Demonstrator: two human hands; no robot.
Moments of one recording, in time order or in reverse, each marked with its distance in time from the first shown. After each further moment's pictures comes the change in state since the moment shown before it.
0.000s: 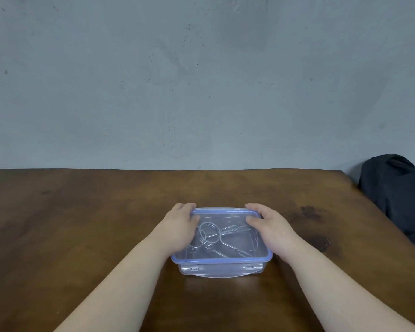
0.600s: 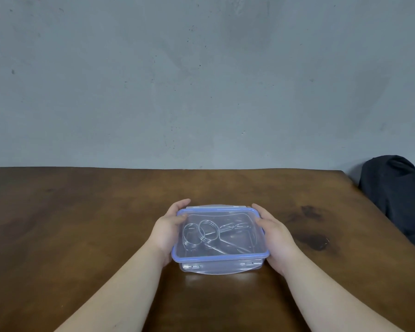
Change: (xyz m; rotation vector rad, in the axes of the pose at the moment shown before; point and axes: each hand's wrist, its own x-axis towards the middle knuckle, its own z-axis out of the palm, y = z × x) left_hand -0.013 -0.020 0.010 -1.245 -0.004 -0.252; right_hand -0.017 0.009 0.015 0.593 0.007 0.159
